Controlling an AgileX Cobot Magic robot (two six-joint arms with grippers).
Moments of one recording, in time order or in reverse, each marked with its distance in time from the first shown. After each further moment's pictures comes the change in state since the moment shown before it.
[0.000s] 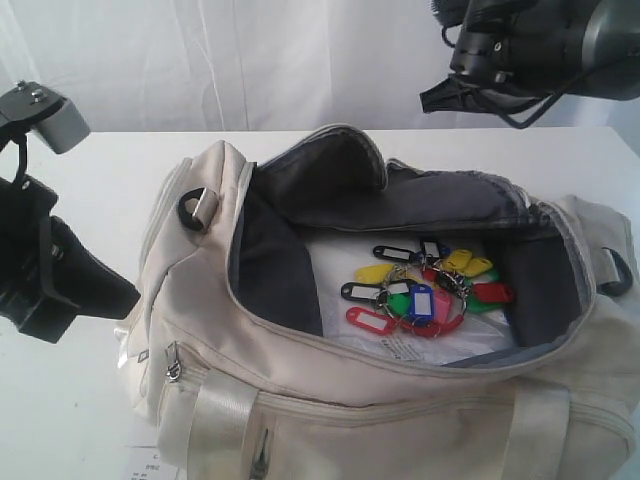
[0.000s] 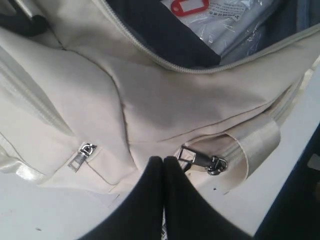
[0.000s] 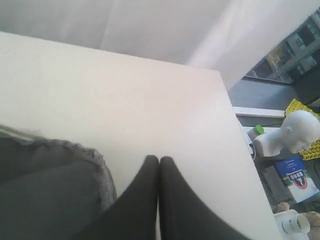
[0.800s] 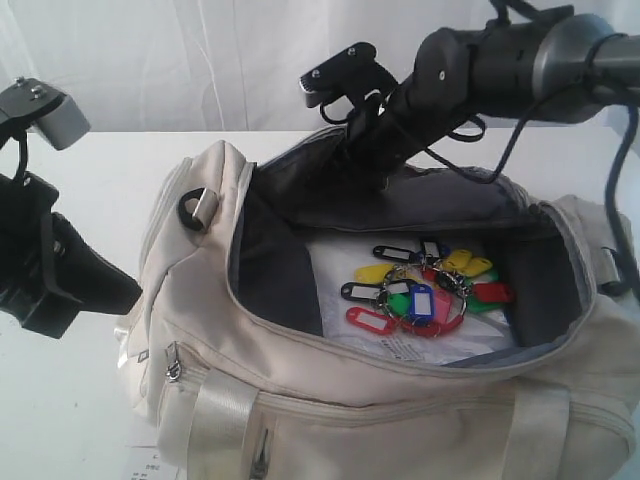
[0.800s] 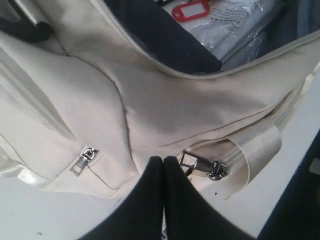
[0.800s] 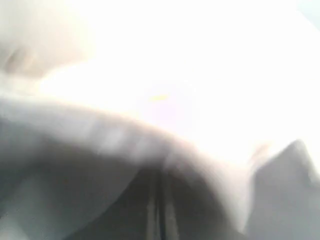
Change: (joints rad) left arm 0.000 0.000 0.000 -0.007 -0.013 0.002; right arm 0.015 0.100 -0.017 1.264 -0.382 -1.463
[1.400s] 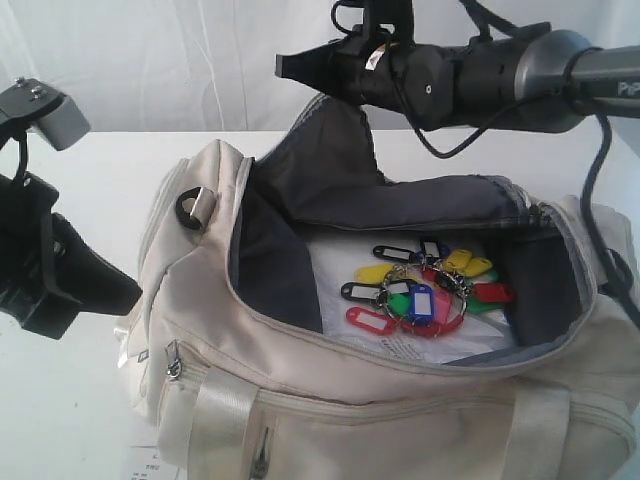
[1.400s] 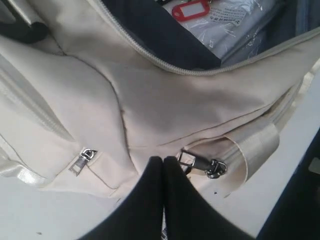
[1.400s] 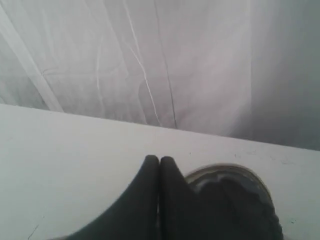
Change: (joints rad) left arm 0.000 0.000 0.000 0.000 0.001 0.002; right arm 0.017 0.013 0.000 0.000 -0.559 0.483
